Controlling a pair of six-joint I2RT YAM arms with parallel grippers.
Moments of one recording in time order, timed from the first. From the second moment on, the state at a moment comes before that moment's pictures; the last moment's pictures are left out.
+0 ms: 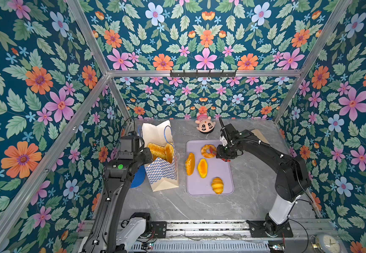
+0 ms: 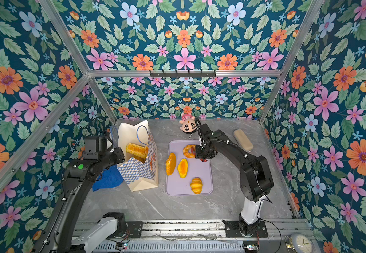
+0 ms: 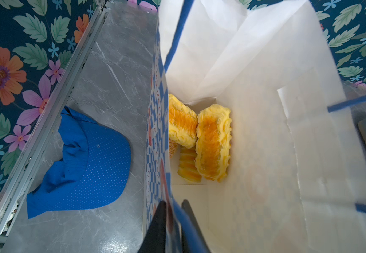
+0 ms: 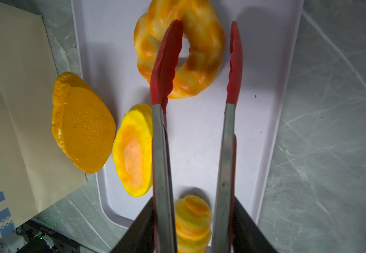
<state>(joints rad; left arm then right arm) -0.11 0.98 1.17 -0.96 -0.04 -0.31 0.49 1.79 1.50 -0.94 -0.17 0.45</state>
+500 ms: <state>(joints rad) -0.11 0.98 1.18 -0.97 -0.04 -0.31 0.49 1.74 1.45 -0.94 -0.14 0.45</state>
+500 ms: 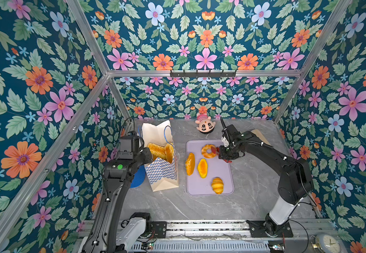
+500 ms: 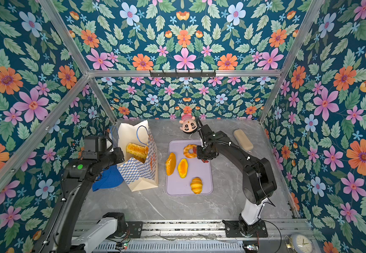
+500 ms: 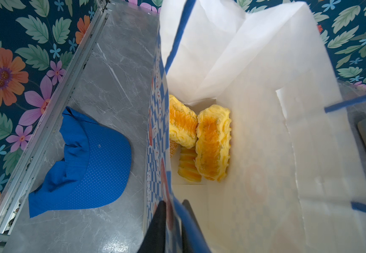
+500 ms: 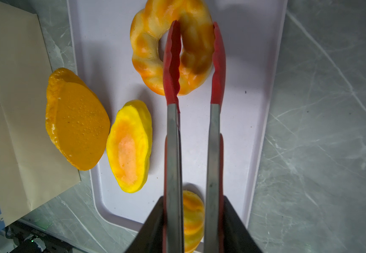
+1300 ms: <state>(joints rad) -0.11 0.98 1.18 -0.98 -0.04 -0.31 0.49 1.66 1.40 -0.93 -0.16 0.45</state>
